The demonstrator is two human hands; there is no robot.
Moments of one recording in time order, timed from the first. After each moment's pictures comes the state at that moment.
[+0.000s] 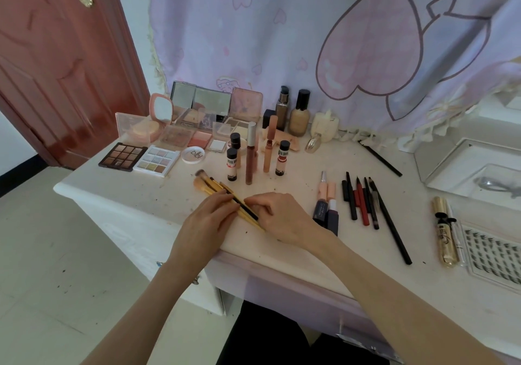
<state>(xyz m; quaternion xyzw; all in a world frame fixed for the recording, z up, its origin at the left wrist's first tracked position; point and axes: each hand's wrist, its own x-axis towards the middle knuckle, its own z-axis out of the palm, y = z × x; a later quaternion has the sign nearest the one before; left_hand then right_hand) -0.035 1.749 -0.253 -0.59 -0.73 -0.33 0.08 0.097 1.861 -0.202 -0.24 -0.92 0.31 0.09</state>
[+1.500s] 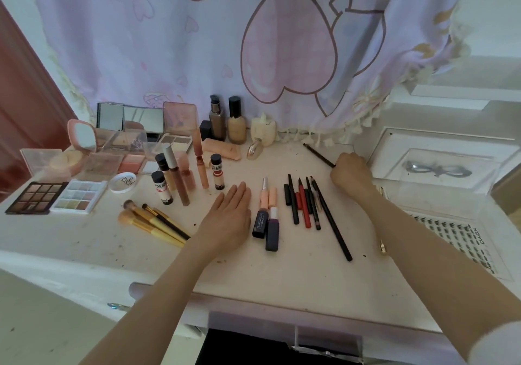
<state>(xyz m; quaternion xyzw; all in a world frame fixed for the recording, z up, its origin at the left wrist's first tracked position) 0.042 1.866 -0.226 -0.65 -0.74 0.01 -0.13 0.237 2.043 -0.203 -0.61 -0.78 0.10 0.12</state>
